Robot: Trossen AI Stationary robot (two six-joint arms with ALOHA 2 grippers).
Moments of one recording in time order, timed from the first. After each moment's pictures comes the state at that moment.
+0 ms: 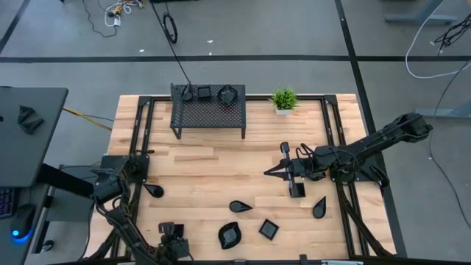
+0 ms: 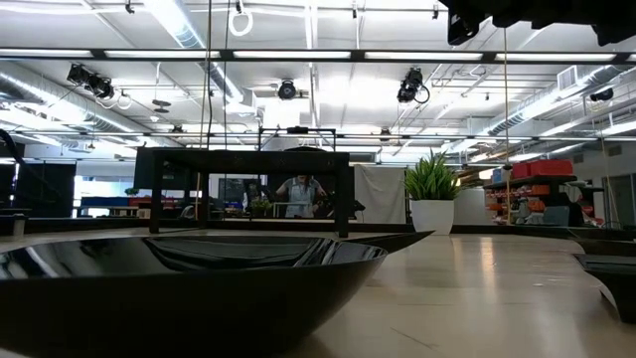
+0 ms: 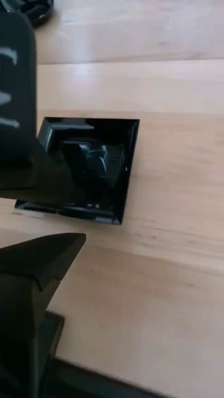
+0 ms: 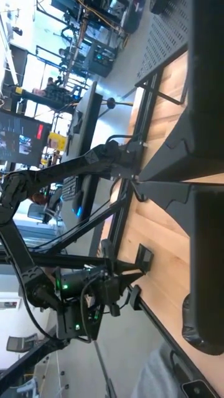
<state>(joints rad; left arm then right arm) -1.06 2.16 1.60 -1.16 -0.28 -1.19 0.30 1.11 0.47 0.62 0.12 -0.19</state>
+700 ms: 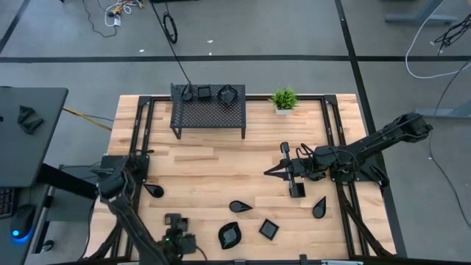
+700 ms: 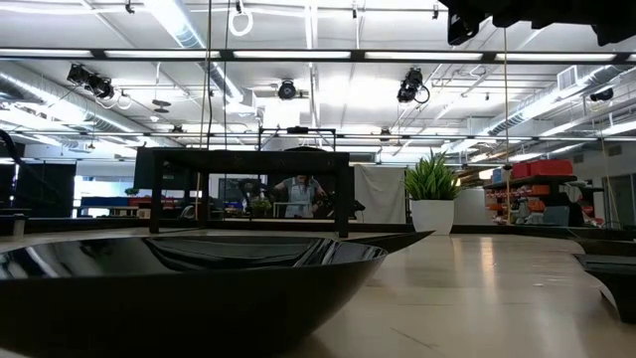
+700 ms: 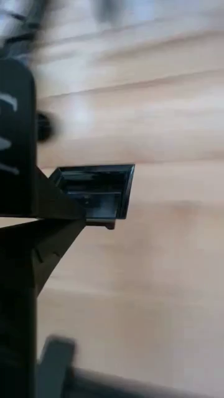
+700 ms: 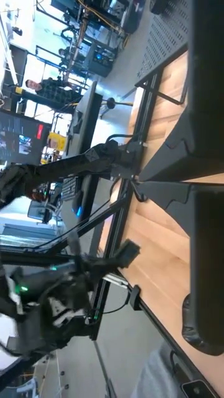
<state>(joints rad) -0.96 2.14 1.90 -1.56 -0.31 -0.99 0.30 1.11 0.47 0.62 0.12 -0.19</state>
